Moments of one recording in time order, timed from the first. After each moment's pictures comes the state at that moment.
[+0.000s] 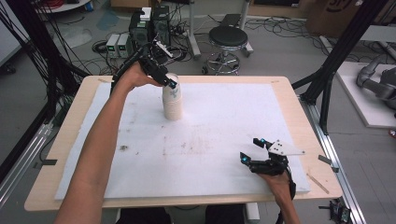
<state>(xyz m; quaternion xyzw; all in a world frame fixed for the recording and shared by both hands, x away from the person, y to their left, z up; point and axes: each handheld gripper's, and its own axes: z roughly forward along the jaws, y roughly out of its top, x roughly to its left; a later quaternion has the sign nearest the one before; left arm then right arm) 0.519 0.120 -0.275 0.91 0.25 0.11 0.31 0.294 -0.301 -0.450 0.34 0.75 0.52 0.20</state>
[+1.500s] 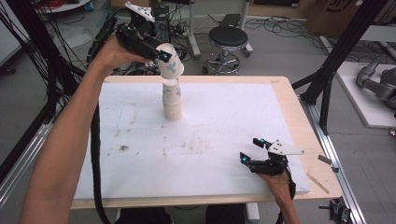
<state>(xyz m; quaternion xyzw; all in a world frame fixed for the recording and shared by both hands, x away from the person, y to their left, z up) 0.469 0.147 -0.167 0.87 0.21 0.14 0.43 0.294 -0.300 -0.450 0.34 0.76 0.52 0.20</state>
